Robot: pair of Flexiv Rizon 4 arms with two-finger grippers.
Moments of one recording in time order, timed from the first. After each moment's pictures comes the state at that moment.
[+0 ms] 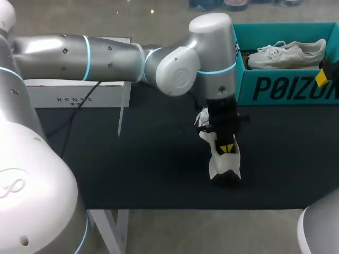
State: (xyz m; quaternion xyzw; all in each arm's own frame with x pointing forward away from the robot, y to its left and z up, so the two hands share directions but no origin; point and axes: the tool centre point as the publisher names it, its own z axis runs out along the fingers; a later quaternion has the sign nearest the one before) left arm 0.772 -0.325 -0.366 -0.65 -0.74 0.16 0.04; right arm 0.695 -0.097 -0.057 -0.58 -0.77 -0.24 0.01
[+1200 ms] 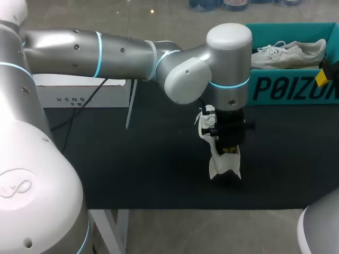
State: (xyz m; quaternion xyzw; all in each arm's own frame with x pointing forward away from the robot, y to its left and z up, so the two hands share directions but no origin) left arm 0.783 -0.332 -0.380 -0.68 -0.73 0.08 0.00; right arm 0.695 -0.097 -0.057 -0.58 -0.77 -0.24 0.01
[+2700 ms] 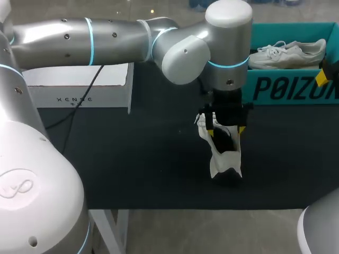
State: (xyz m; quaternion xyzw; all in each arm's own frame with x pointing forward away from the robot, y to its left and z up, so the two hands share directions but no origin) left arm 0.824 -0.325 -0.336 -0.69 -0.72 0.05 -0.03; right arm 0.695 -0.097 -0.057 -0.58 -0.77 -0.24 0.01
